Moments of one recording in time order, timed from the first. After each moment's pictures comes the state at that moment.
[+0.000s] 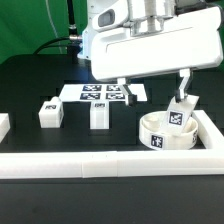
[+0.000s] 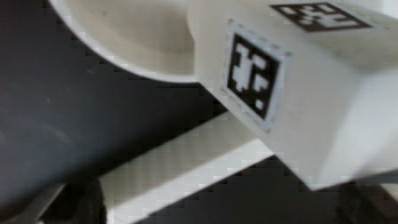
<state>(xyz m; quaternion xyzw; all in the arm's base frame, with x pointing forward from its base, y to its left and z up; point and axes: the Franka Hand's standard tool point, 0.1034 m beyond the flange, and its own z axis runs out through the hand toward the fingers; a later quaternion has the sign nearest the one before) 0.613 0.050 0.089 -0.95 0.20 -0.23 0.06</state>
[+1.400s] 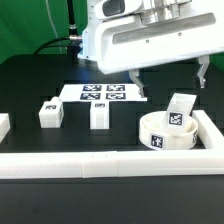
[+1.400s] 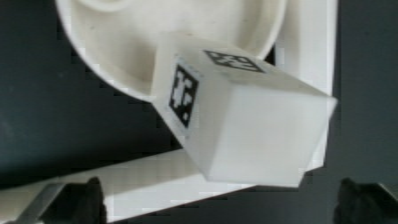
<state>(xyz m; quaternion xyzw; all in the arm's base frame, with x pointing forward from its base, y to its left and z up) 0.612 0.072 0.100 -0.99 0.05 -0.09 0.09</state>
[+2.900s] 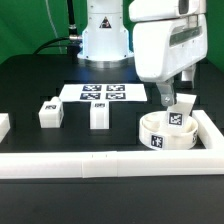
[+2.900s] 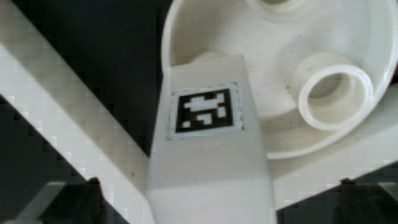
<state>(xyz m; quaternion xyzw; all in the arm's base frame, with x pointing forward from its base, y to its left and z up) 0.601 0.087 0.085 -0.87 -0.49 -0.07 0.00</state>
